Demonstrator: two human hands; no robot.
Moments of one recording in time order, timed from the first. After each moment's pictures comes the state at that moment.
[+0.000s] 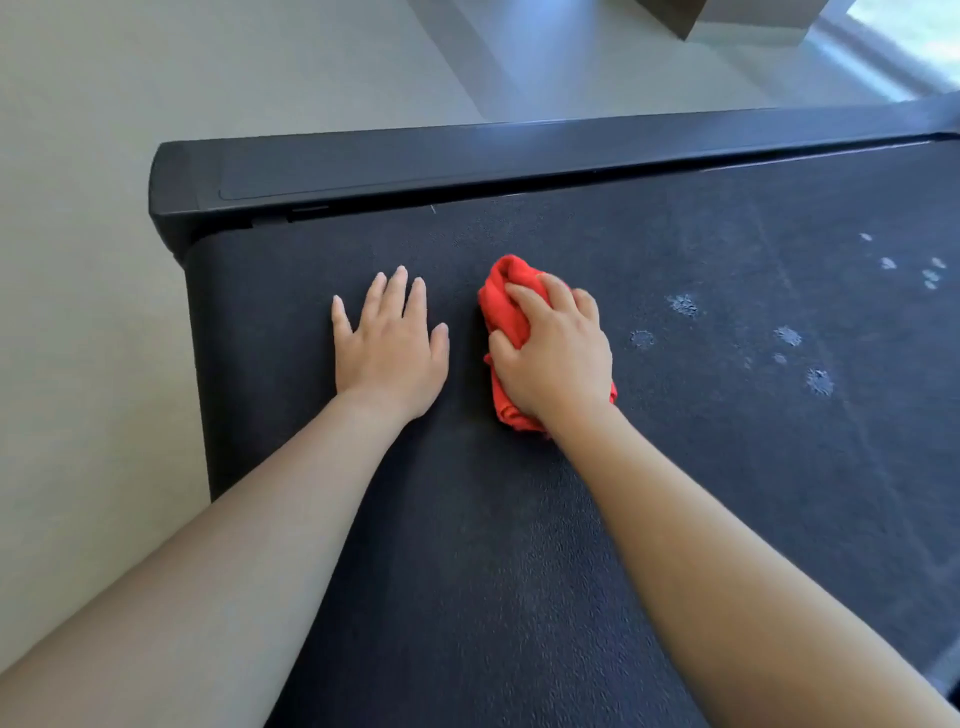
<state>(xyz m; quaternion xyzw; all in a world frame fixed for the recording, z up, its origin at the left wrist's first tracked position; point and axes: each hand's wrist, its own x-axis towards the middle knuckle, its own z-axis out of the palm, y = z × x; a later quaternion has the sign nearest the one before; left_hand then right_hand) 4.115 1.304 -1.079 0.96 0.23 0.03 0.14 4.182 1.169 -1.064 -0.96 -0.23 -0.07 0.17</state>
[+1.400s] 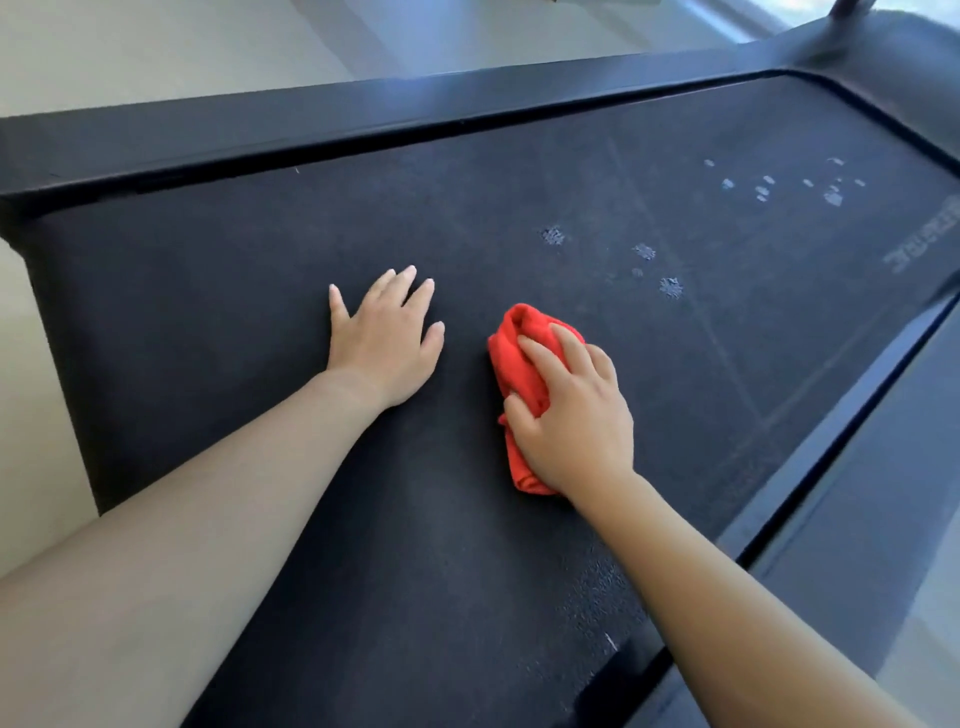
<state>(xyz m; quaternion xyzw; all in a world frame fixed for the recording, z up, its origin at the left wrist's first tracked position) 4.113 1.213 -1.074 0.99 0.07 0.01 0.14 4.092 1.021 -1.060 -0.98 -0.14 -0.05 0.14</state>
